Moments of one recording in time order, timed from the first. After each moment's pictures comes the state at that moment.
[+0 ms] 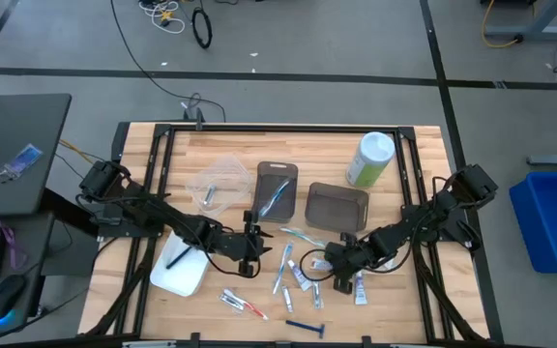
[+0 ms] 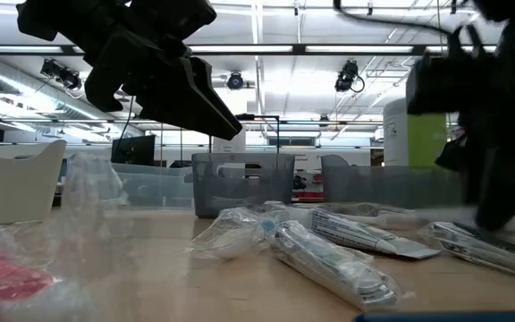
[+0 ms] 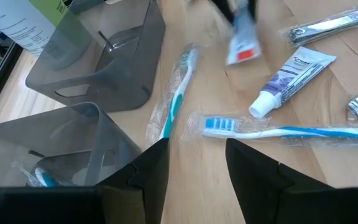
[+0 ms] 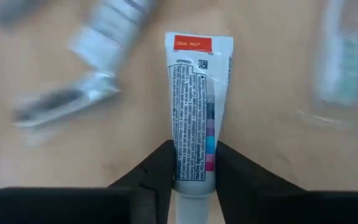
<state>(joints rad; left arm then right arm) -0.39 1.63 0.80 0.20 -0.48 0.09 0.53 1.61 0.75 -0.22 0.12 0.76</state>
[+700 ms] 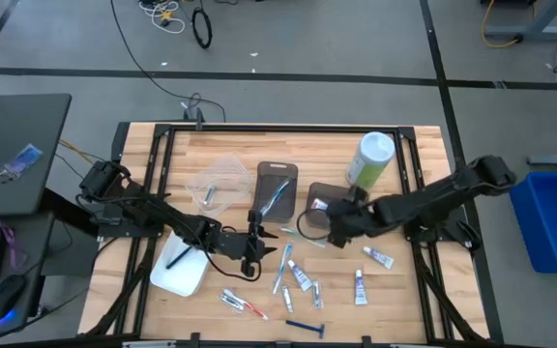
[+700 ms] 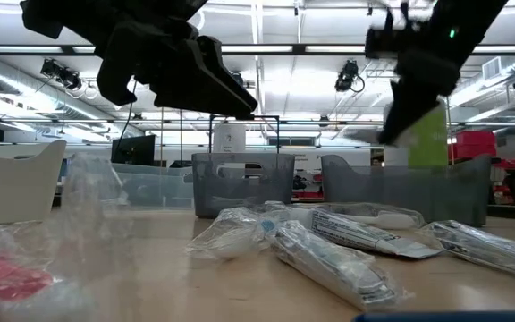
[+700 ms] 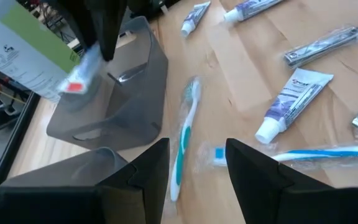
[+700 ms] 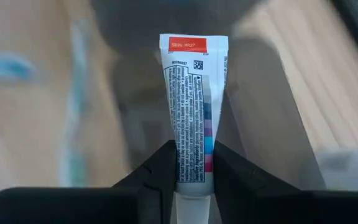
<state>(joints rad) -0.39 1.63 0.80 0.31 -0.48 0.27 0.28 1.42 0.91 -0.72 0.52 0.56</state>
